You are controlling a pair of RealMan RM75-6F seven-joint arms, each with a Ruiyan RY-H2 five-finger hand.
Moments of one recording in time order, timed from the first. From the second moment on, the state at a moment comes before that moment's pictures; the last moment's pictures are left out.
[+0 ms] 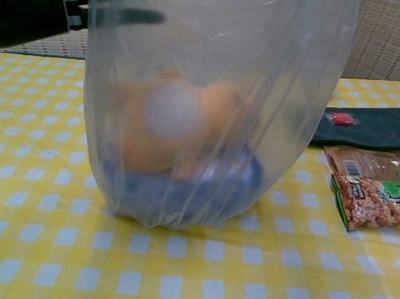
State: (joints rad) left arm -0.78 -1.16 0.01 -1.72 1.80 1.27 -1.54; right arm 0.06 -1.08 -0.01 -1.62 -1.64 1.52 0.02
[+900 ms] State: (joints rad) left arm -0.96 -1.20 -0.03 -1.70 1.74 1.10 -1.65; right arm 0.07 -1.07 -0.01 -1.62 -1.64 1.50 0.07
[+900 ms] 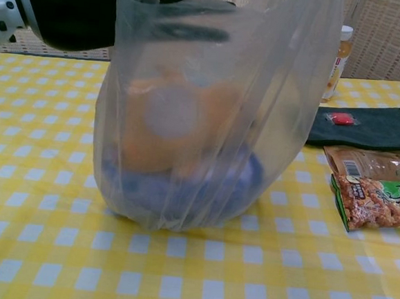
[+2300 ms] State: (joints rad) left arm -1.03 -1.19 -0.04 -1.69 1.71 1.04 -1.65; right arm 0.07 -1.06 -0.01 -1.61 -1.63 1.49 0.09
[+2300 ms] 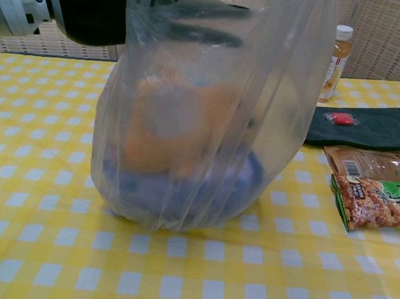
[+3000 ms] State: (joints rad) left arm -1.08 -1.18 -0.05 -1.71 1.72 1.03 -1.70; right arm 0.06 -1.05 -0.02 -1.61 -1.65 1.51 0.10
